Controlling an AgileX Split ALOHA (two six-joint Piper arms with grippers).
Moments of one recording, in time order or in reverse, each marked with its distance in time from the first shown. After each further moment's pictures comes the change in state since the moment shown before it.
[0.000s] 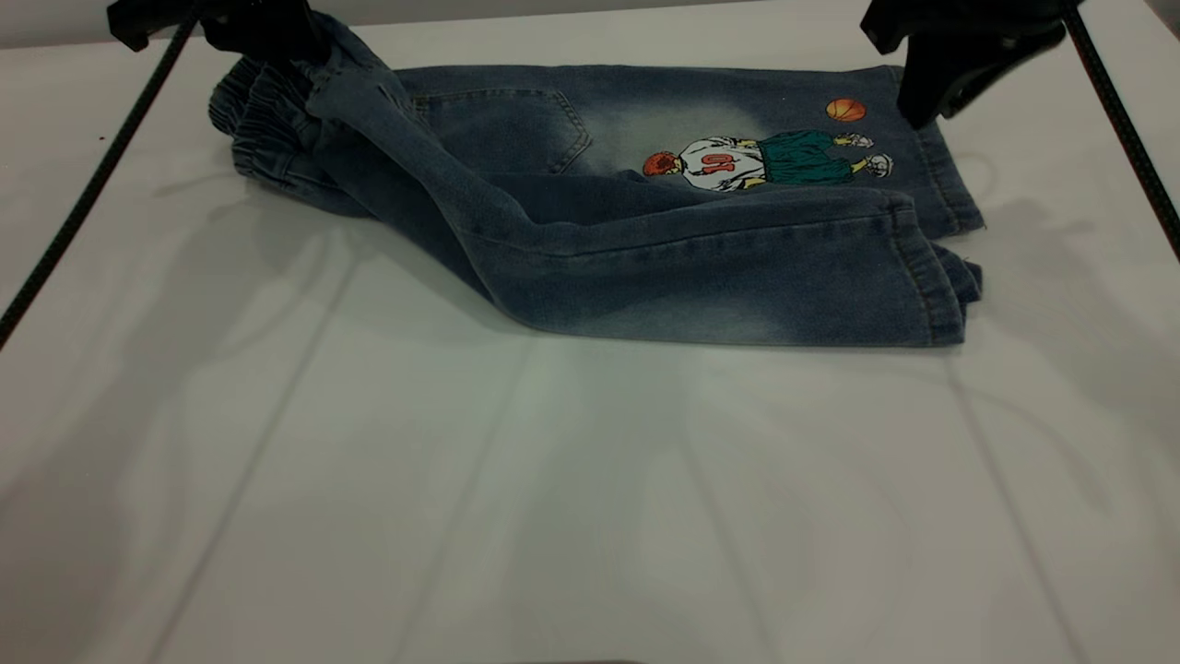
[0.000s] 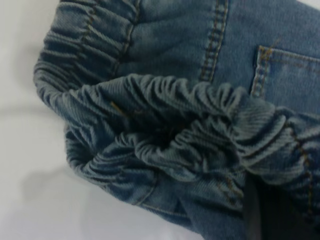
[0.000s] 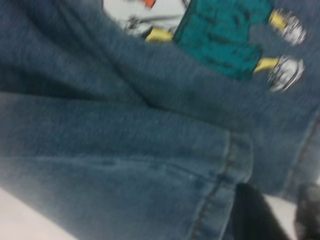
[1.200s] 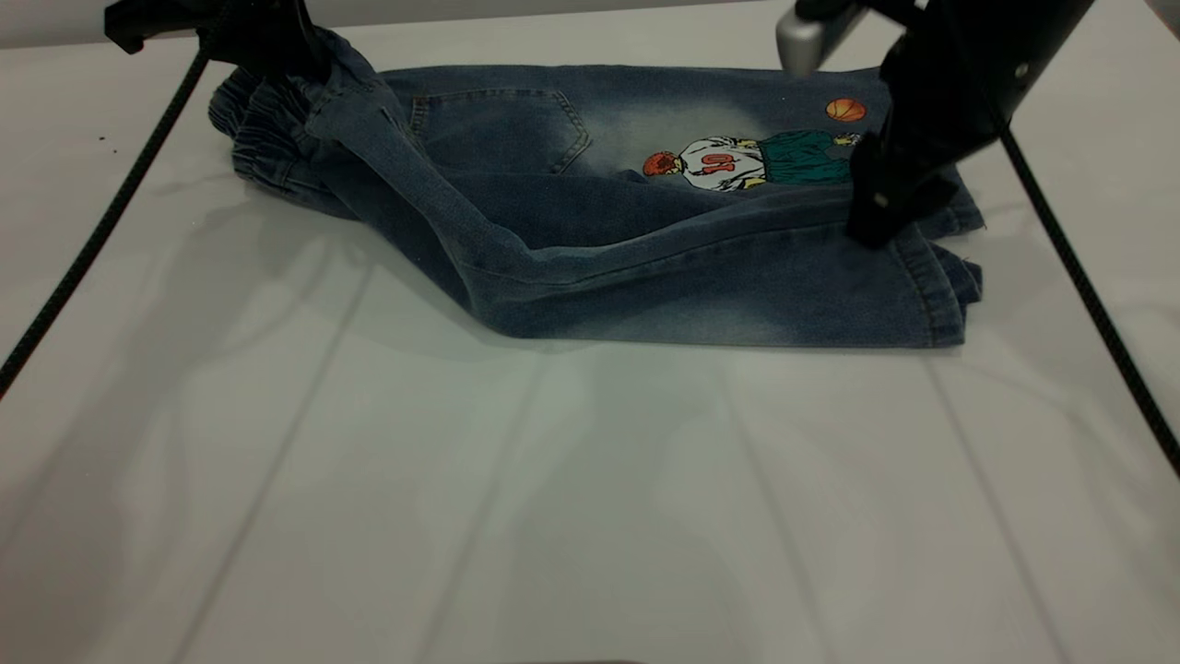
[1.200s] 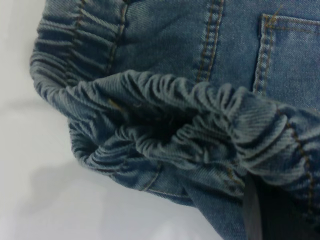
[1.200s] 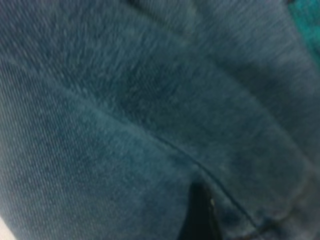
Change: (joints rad) left arm 0.000 0.000 0.000 0.000 0.051 0.092; right arm 0.021 0.180 -0.003 0.037 -0.132 -0.532
